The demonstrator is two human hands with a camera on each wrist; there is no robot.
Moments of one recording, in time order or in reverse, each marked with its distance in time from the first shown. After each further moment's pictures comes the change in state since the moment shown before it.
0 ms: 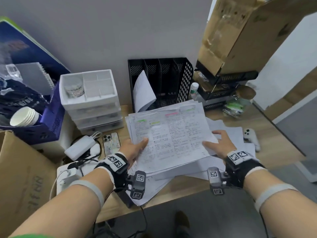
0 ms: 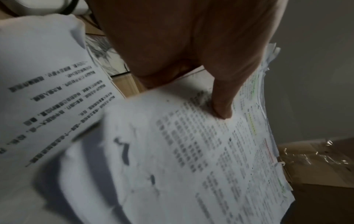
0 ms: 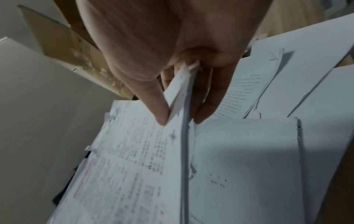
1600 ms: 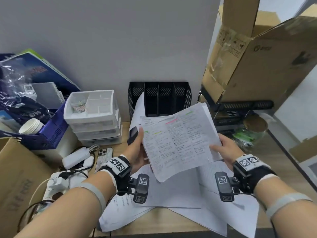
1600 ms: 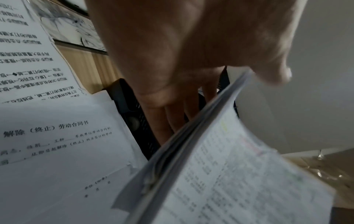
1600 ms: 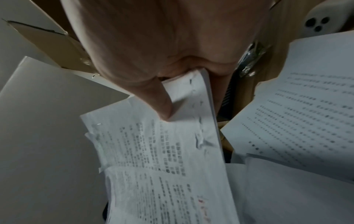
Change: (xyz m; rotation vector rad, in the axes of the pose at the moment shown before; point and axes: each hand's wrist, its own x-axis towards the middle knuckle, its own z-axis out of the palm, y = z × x) left_hand 0.008 0.065 0.128 -0.187 -0.006 0.017; right_hand 0.107 -0.051 -0.099 0.064 -0.337 -0.297
